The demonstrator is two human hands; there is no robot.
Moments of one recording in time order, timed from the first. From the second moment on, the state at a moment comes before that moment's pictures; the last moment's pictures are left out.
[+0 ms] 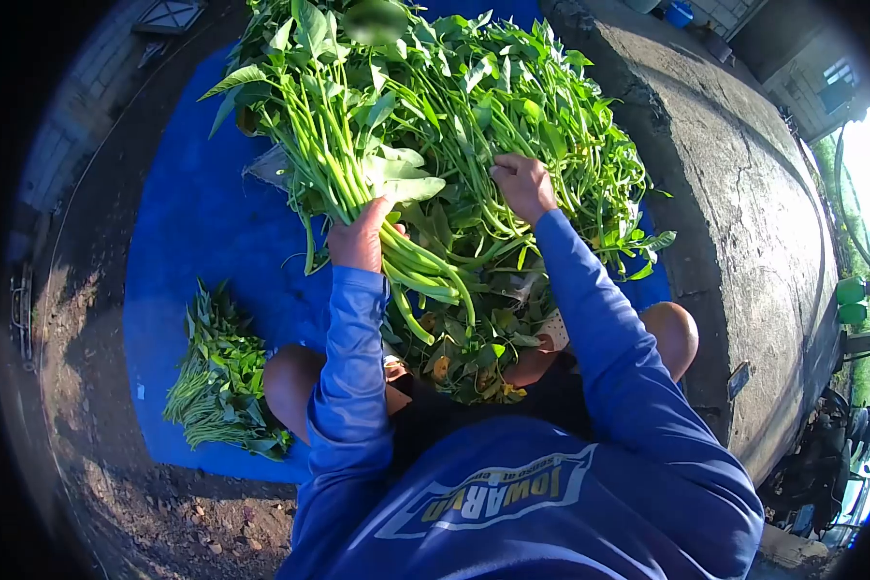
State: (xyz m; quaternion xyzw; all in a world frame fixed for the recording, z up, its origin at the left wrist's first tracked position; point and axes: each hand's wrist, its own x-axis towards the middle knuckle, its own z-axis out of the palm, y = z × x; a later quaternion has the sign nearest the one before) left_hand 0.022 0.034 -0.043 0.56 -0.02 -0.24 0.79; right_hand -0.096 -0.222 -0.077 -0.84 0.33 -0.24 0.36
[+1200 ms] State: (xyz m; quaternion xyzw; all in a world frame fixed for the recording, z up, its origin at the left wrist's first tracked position) left_hand 0.002 0.010 -0.098 0.46 -0.02 -0.24 0.85; right_hand -0.075 -0.069 -0.055 -0.71 0.29 -0.22 0.60
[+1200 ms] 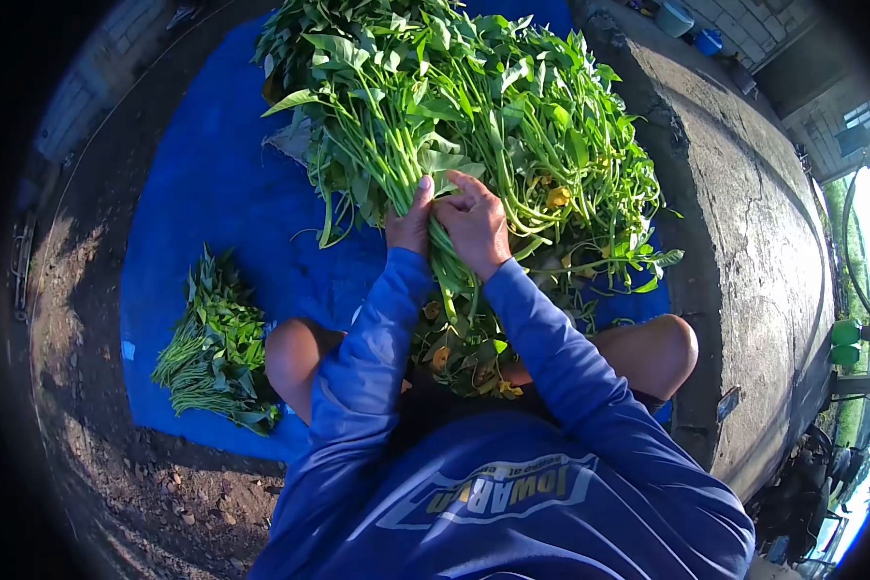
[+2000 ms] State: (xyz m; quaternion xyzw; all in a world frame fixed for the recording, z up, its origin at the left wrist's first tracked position) left_hand 0.049 0.043 -0.097 0.66 -0.16 -0.15 0.72; right_hand -0.101 -0.204 -0.044 -0.70 0.26 -0.22 0.62
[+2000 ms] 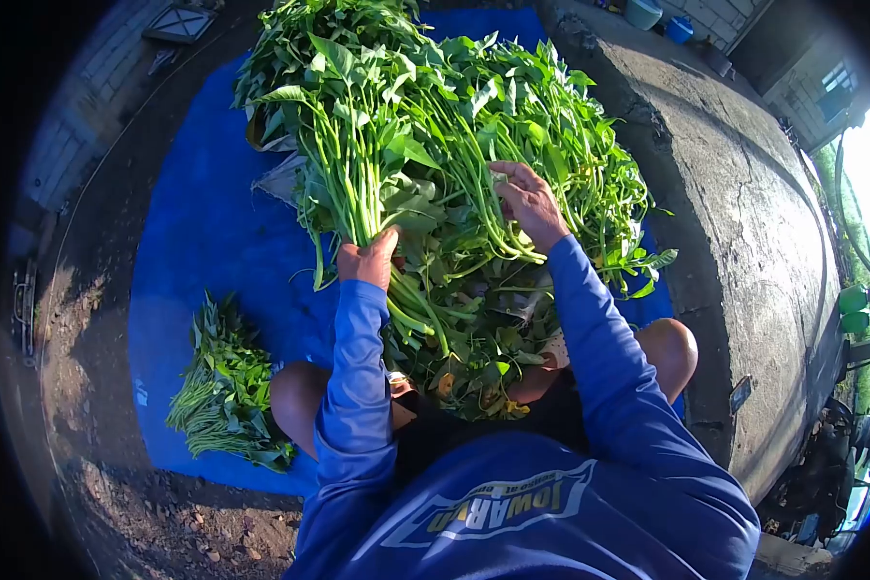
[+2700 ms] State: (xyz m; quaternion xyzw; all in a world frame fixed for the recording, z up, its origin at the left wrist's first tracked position) left_hand 0.034 0.038 -0.052 0.69 -0.07 -0.17 0.70; right_hand -0.110 -0.156 0.042 -0.82 0.27 -0.41 0.30
